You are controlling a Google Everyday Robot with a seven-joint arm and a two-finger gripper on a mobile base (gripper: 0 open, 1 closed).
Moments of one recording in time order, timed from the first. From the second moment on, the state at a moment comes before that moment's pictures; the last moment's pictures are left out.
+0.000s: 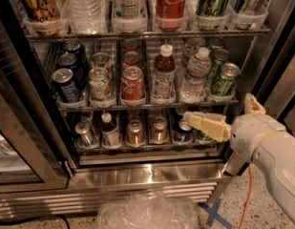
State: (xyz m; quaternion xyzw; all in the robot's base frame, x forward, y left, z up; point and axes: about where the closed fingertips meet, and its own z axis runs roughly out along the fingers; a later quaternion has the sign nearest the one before) arm 0.484 -0.178 0.877 -0.15 0.76 0.10 0.63
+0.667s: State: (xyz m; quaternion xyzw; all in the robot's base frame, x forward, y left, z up) arm 0.487 -0.181 0.875 -0.13 0.76 0.10 0.63
